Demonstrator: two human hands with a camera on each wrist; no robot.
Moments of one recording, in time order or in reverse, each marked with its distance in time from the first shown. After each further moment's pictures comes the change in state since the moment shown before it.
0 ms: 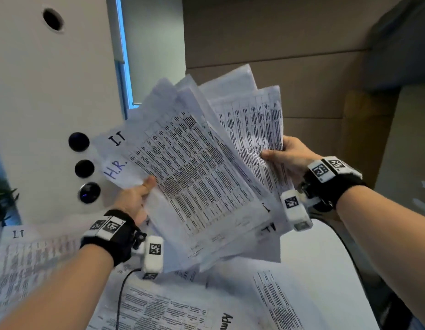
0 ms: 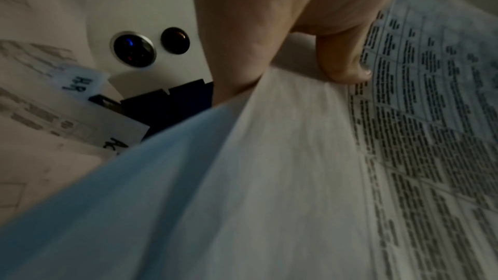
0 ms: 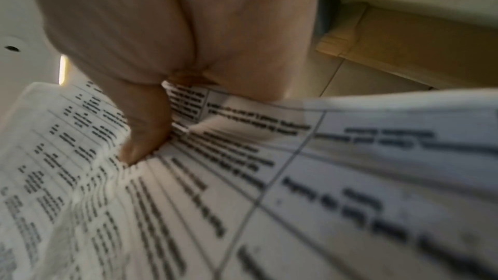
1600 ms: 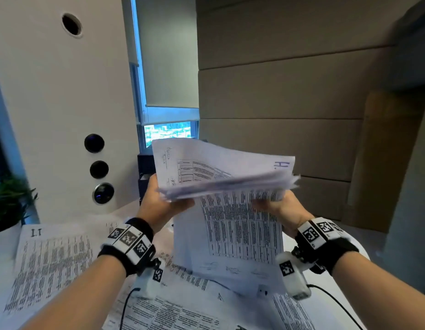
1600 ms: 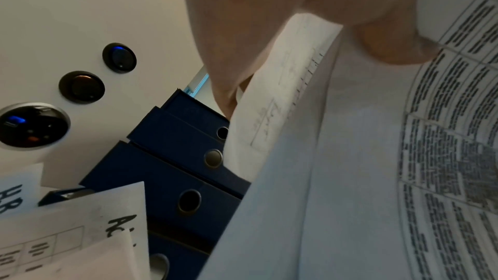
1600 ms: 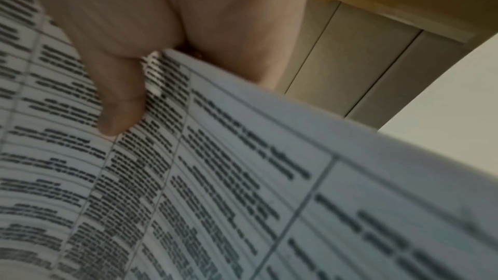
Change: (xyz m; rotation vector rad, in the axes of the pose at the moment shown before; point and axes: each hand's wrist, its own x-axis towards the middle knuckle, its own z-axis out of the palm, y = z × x) left_hand -0.025 -0.008 0.013 0.299 -0.179 0.389; right_hand -0.025 0.079 0.076 0.174 0.235 0.062
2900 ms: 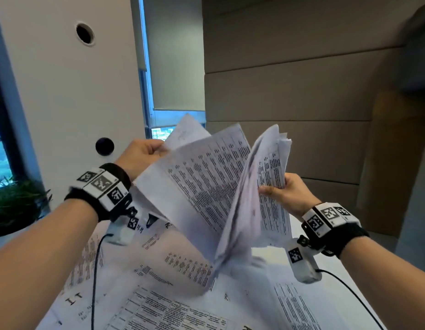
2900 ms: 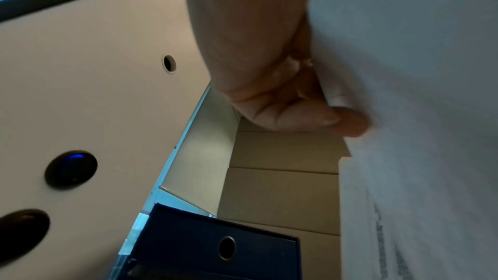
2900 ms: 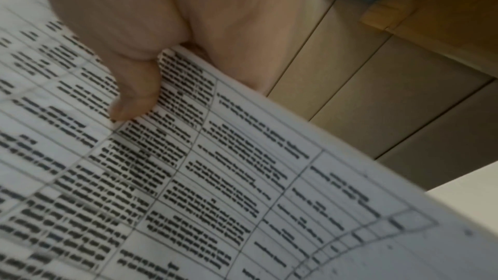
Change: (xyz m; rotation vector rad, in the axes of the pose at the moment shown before) left_hand 0.043 0.099 -0.041 0.475 -0.112 0.154; right_hand 0.012 -0.027 -0.010 -0.146 -0.265 -0.103
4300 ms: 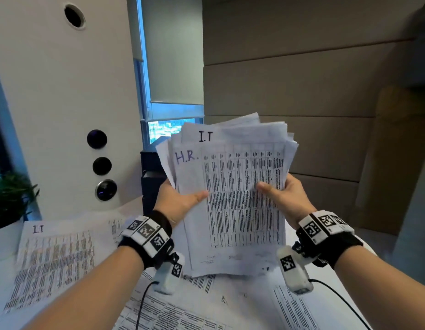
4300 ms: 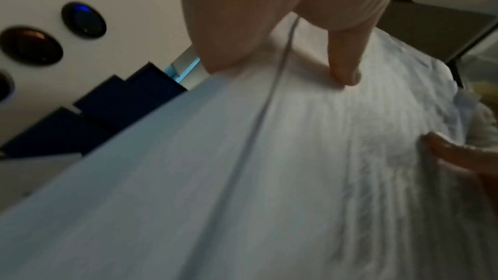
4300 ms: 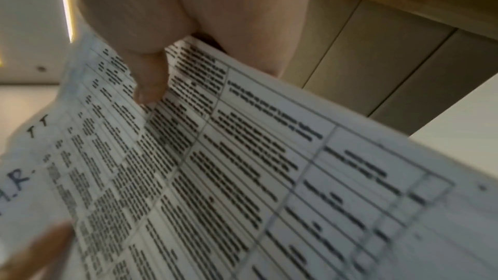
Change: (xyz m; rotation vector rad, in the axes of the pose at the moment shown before) left_hand -0.034 -0.060 0.108 -0.364 0.134 -0.138; right_hand 0.007 0.026 0.015 0.197 0.142 0.022
